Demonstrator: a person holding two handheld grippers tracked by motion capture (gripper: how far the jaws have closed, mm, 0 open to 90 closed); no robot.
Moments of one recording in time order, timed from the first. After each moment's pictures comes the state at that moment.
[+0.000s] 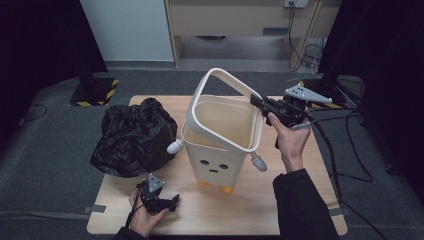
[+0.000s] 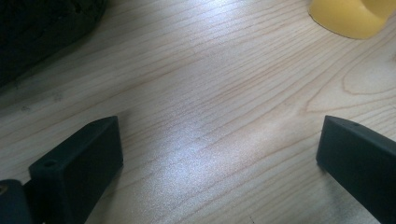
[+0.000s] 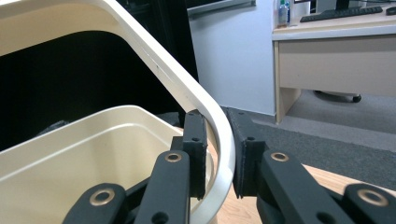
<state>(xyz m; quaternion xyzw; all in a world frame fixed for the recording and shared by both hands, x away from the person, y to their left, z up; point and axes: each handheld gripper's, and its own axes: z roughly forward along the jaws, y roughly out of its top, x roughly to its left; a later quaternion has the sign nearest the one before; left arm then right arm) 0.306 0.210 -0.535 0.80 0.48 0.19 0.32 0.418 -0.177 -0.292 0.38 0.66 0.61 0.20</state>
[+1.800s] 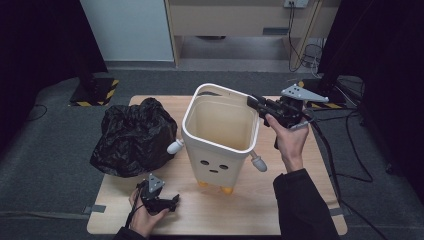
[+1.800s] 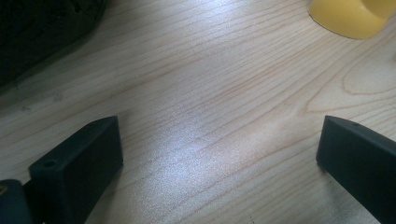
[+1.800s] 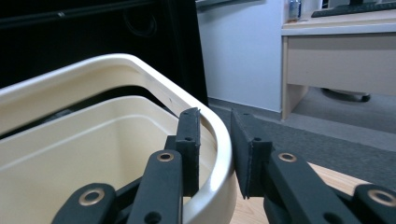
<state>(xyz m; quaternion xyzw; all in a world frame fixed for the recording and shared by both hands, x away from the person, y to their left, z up) 0.306 0.210 -0.535 0.80 0.48 0.19 0.32 0.420 -0.175 -0.294 0.37 0.67 0.61 0.20</state>
